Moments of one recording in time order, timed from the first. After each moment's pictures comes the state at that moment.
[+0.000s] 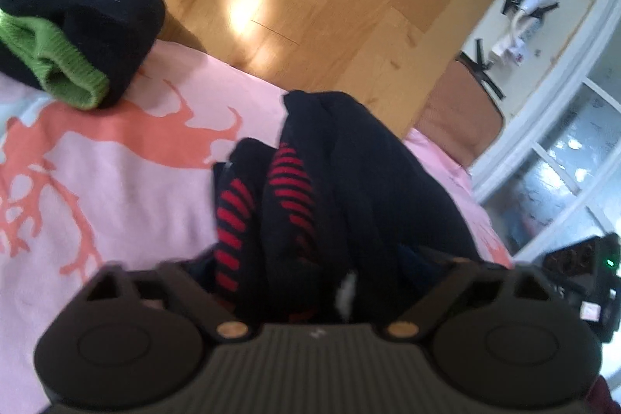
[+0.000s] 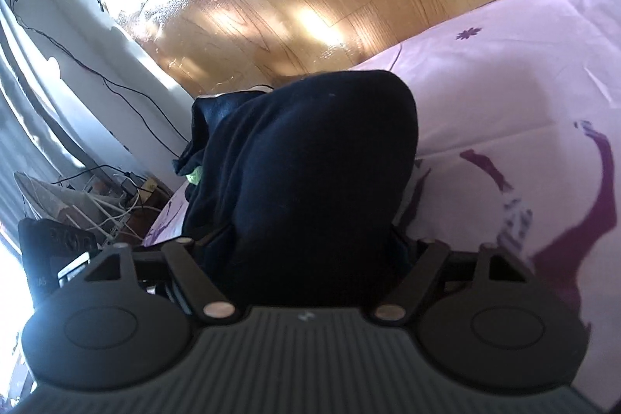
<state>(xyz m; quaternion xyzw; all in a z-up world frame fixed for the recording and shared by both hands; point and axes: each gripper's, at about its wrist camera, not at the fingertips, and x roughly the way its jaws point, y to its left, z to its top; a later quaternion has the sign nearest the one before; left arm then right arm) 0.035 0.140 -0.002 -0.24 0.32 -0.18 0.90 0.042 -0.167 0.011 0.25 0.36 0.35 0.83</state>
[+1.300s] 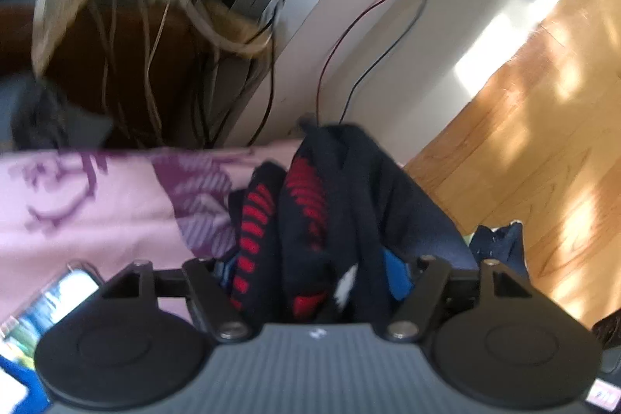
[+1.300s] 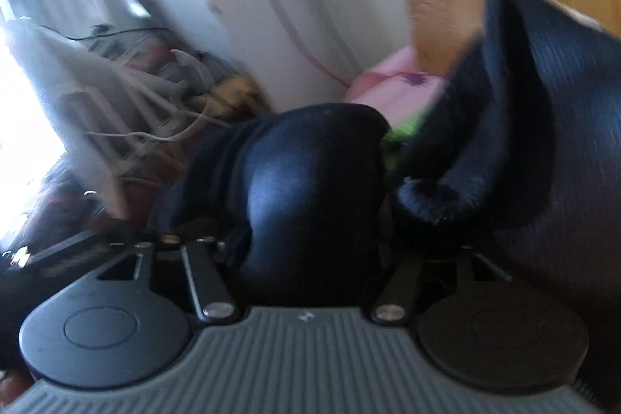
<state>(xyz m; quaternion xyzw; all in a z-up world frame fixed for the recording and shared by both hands) -0.007 0.397 0.025 -0.37 0.16 0.29 0.87 0.150 0.234 0.038 0.07 0.38 0.54 0.75</state>
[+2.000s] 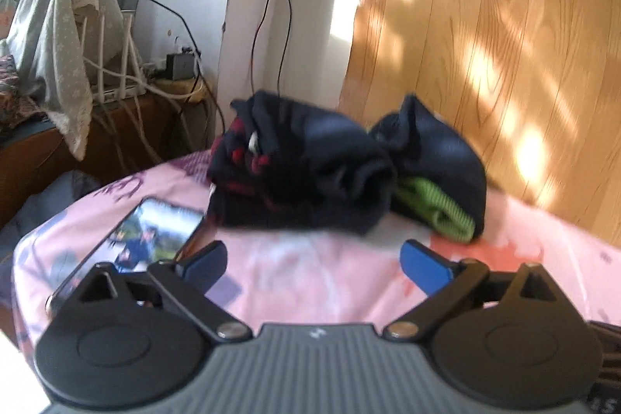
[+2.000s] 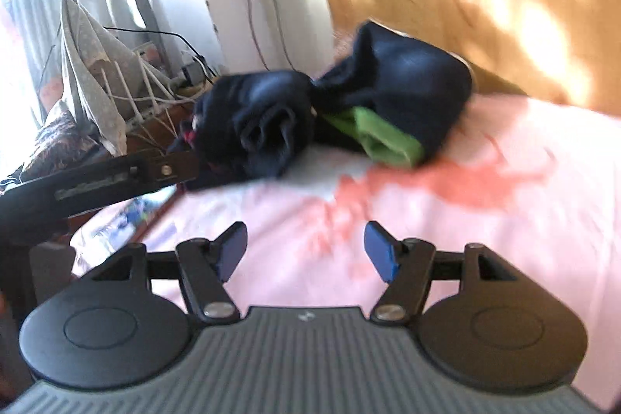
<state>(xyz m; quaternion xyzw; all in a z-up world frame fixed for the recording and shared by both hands) -0.080 0.218 0.039 -0.14 0.22 0.29 0.92 0.004 0.044 0.035 0.03 0.30 0.46 0.84</state>
